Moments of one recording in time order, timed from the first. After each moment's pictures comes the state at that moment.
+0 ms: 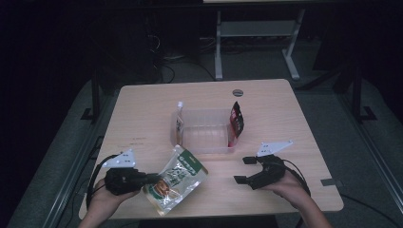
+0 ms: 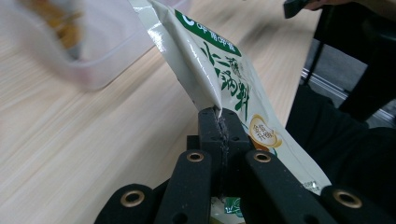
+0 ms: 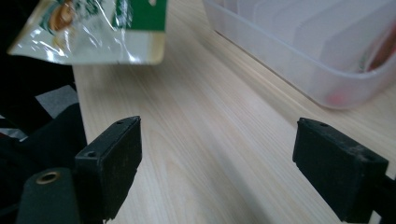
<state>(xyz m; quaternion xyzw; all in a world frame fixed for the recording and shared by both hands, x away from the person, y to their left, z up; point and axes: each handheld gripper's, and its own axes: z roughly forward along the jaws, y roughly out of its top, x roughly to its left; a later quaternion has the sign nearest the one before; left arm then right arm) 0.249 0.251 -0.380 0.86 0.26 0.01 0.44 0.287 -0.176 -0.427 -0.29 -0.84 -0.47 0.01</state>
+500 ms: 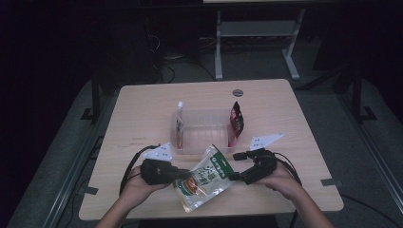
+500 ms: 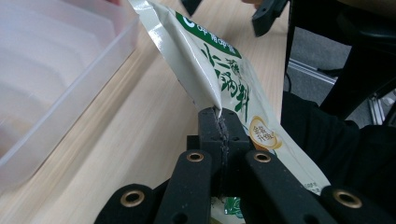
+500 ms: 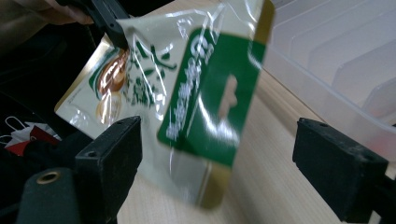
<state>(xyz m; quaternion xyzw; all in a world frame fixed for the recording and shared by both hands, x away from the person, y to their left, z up) 0.279 0.175 -0.387 0.88 0.18 -0.02 0.44 0.306 -0.157 -0.420 -0.24 -0.84 -0.49 0.05</state>
